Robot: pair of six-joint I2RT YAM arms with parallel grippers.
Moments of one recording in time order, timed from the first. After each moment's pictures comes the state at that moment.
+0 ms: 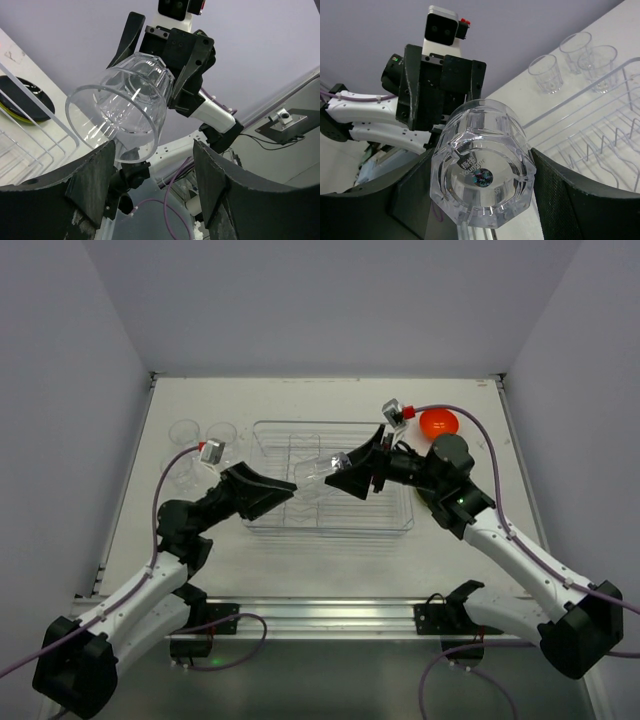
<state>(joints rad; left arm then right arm) -0.42 0.82 0.33 0.95 0.68 -1.28 0.58 1.05 0.86 0.26 -0.70 0.60</state>
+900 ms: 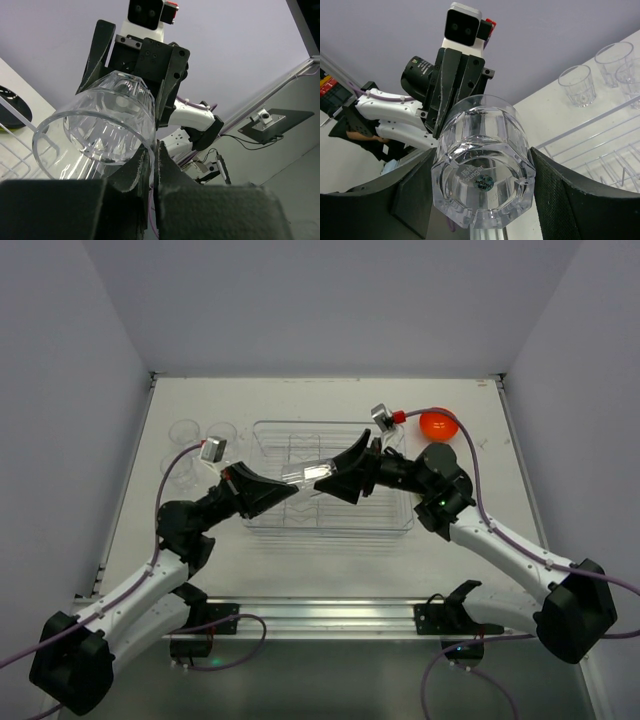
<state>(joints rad) -0.47 0.84 0.36 1.01 0.64 -1.35 0.64 1.14 0.78 0.58 -0.73 0.74</state>
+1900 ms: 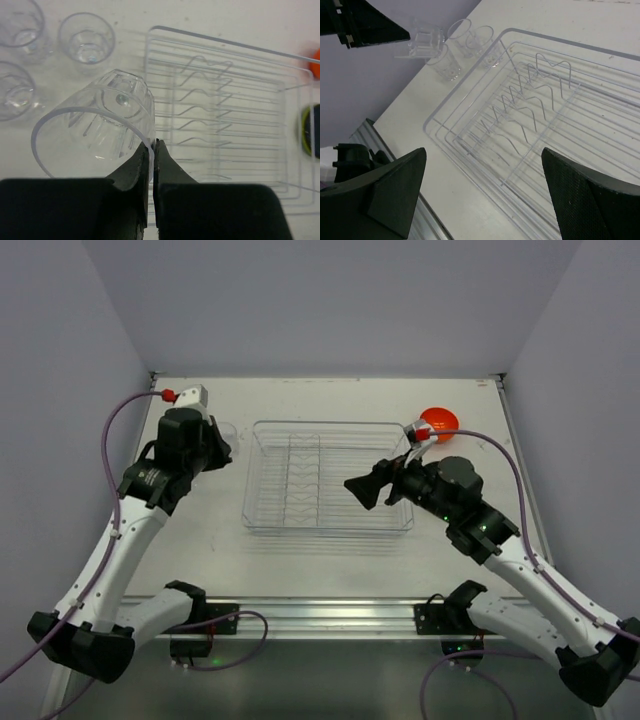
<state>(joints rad) -0.33 1.04 1.15 -0.65 -0.11 -0.46 0.65 0.85 0.80 -0.12 -0.18 0.42</state>
